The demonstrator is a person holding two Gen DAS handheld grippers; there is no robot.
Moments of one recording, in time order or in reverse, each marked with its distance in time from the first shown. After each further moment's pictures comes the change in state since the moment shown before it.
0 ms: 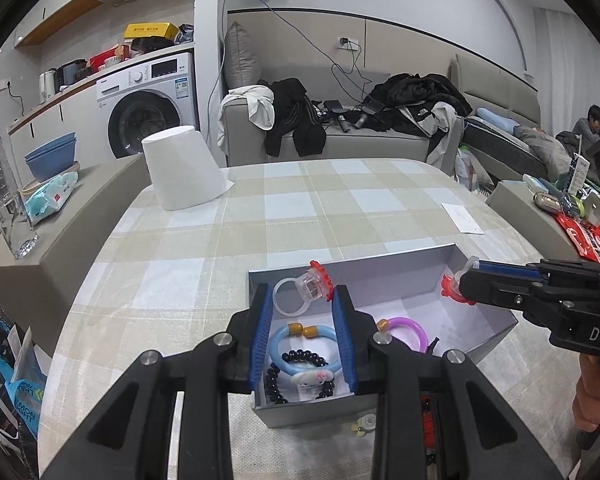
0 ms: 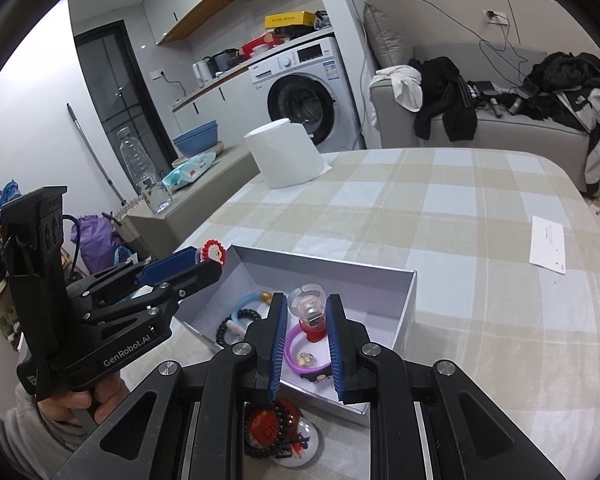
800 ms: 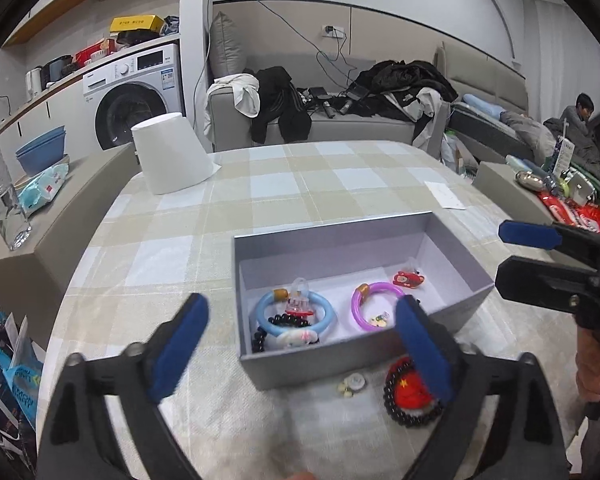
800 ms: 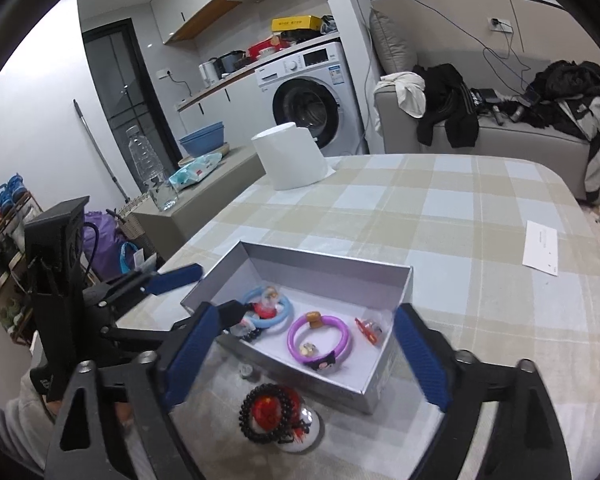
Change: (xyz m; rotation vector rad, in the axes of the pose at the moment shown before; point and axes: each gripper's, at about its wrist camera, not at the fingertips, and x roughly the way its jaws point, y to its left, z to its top) left arm -0.021 -0.004 -0.014 0.013 0.041 -0.053; right arm -0.021 0.006 -0.008 -0.029 -0.014 -0.015
